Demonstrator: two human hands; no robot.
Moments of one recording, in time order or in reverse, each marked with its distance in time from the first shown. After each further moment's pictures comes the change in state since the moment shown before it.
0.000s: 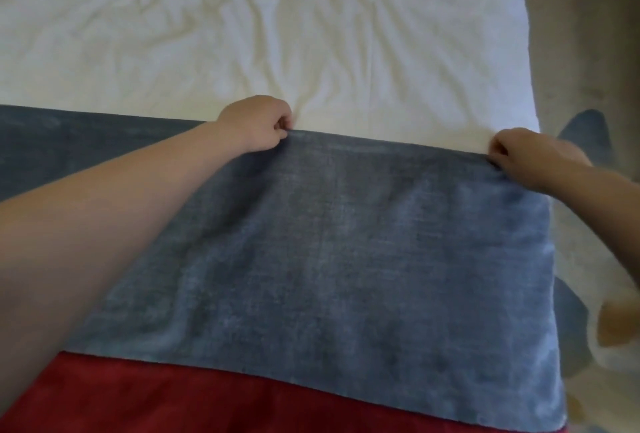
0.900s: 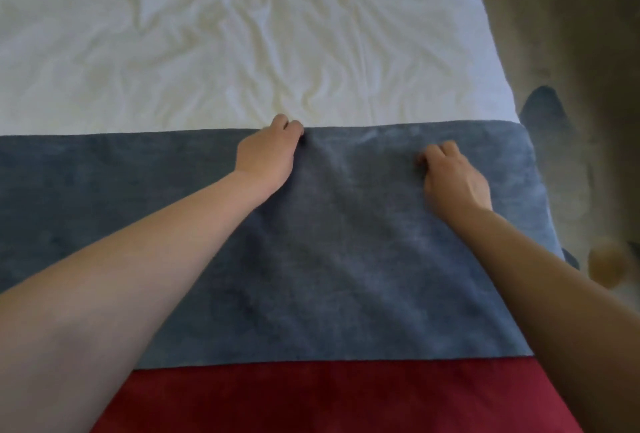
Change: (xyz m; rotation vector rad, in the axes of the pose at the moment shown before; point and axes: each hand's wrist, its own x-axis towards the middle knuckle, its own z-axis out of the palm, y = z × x) left_hand -0.066 -0.002 0.043 0.136 0.349 0.142; right_hand -0.103 -0.144 0.050 0.250 0.361 0.120
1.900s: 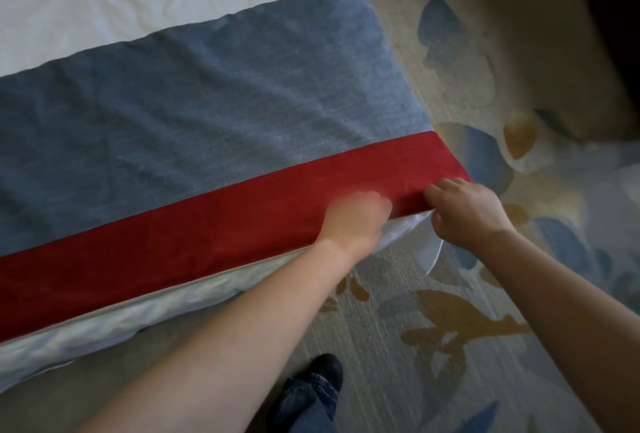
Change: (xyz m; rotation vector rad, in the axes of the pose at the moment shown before) left_hand -0.285 0.335 0.077 -0.126 -0.149 0.482; right_hand -0.345 0.186 0.031 -0.271 -0.163 -0.038
